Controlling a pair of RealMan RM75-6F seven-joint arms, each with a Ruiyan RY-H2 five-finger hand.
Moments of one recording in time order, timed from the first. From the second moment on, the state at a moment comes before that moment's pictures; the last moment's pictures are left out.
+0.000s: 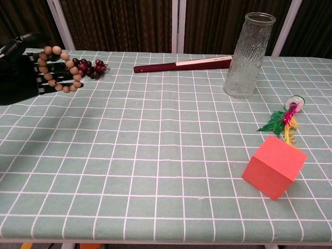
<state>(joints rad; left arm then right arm) -0.57 -1.40 -0.15 -1.45 1.42 0.85 -1.59 0.07 -1.05 0.06 -1.64 -1.59 1.55 0.06</state>
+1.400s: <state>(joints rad) -0.56 -1.42 -0.21 -1.38 1.33 0.79 -1.41 0.11 -1.01 0.08 -1.68 -1.57 1.50 0.05</state>
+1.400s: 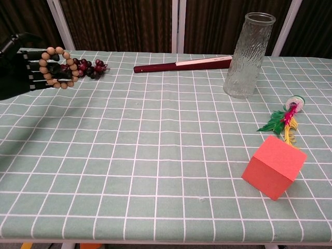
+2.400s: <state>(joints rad) -0.56 -1.43 -0.21 -1.37 1.35 0.81 -1.42 0.11 -1.00 0.07 -1.69 -1.57 1.51 0.06</state>
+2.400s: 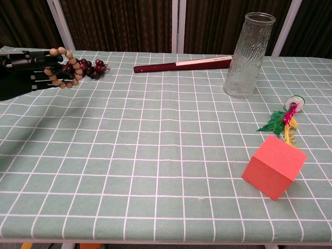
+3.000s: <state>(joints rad) -0.56 -1.41 -0.20 -1.39 1.38 0.82 -1.42 0.10 -1.00 0.07 -1.69 -1.57 1.52 0.06</state>
